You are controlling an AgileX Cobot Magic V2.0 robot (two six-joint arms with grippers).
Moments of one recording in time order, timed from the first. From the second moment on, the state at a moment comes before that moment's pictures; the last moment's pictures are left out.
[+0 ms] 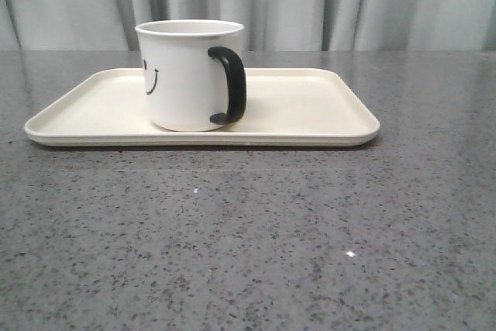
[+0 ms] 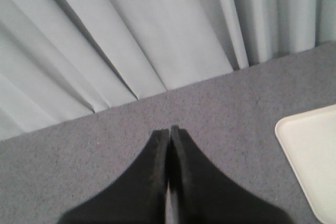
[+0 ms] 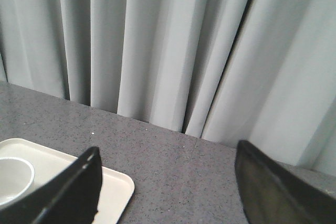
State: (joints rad) left arm -0.44 0.98 -1.71 0.50 1.28 -0.09; right arm 0.00 0.71 -1.02 0.61 0.54 -0.63
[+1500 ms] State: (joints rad) left arm -0.44 0.69 -1.02 0.55 1.13 -0.40; right arm 0.15 1.33 -1.85 0.71 0.91 -0.63
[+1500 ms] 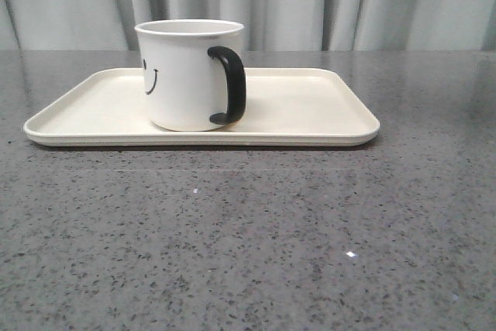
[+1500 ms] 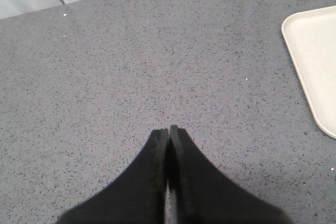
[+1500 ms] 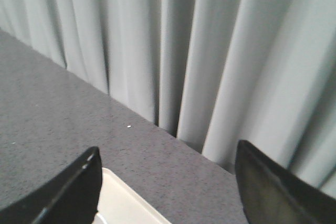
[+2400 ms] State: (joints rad) left arm -0.44 0.69 -1.02 0.55 1.13 -0.40; right arm 0.35 1.79 -1.91 0.70 1.12 -0.63
